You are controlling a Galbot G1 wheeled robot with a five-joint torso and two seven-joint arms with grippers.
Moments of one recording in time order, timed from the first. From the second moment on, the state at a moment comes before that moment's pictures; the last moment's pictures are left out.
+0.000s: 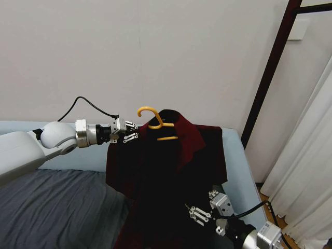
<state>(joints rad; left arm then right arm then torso) -0.51 -0.44 1.21 -1.59 -0.90 -0.51 0.58 -1.23 0.45 0.13 2.50 0.71 -0.21 0.33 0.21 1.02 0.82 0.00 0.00</state>
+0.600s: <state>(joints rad) -0.39 -0.45 1.18 -1.61 -0.79 -0.57 0.61 -0.78 0.23 0.15 2.50 1.20 -0.33 0.15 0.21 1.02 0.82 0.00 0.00</state>
